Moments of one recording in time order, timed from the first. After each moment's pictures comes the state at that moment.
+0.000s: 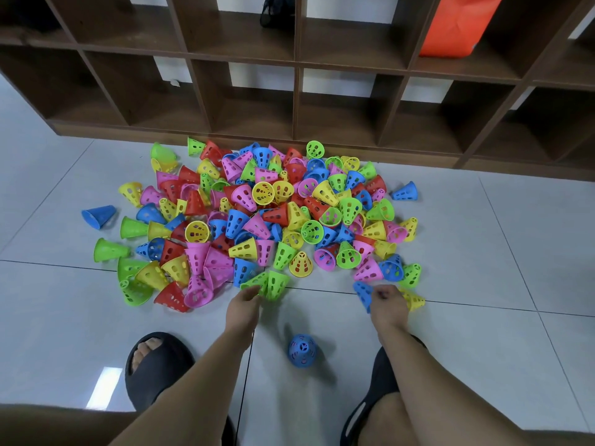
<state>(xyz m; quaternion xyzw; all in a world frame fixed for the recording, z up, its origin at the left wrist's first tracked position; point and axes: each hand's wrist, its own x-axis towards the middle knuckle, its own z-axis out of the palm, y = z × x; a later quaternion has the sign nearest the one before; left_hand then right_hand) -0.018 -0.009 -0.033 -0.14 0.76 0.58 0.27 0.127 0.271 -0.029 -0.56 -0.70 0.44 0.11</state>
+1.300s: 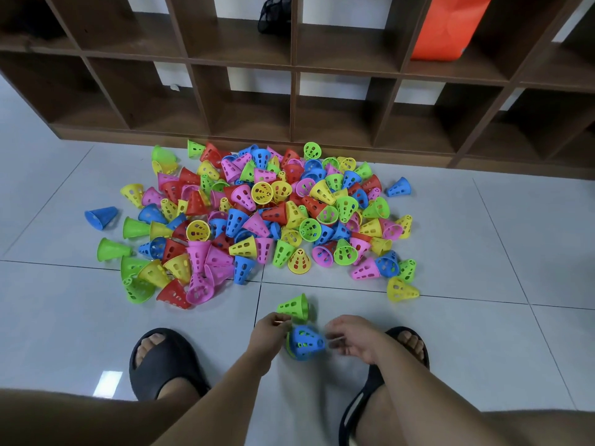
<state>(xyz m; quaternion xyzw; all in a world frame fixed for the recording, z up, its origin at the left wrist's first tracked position) 0.056 0.003 -0.029 -0.10 0.75 0.52 0.39 0.153 0.211 -0.014 -0.45 -0.54 0.67 -0.24</state>
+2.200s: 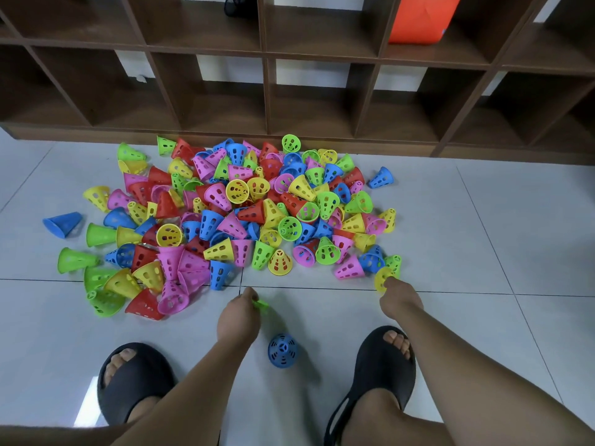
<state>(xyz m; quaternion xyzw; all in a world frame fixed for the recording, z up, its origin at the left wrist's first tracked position) 0.000 0.024 -0.030 0.13 0.95 0.17 0.20 0.155 0.356 -0.002 -0.49 -0.83 0.21 -0.20</state>
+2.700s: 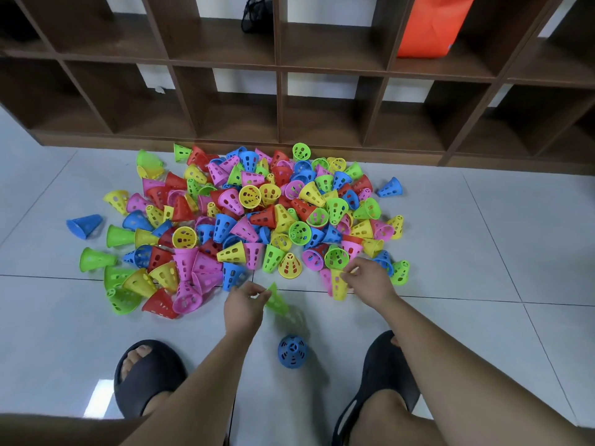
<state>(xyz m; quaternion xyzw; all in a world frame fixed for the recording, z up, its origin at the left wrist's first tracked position) -0.008 0.018 -0.008 -0.01 0.89 0.43 0.19 0.095 0.297 0.038 -0.35 -0.85 0.40 -0.03</state>
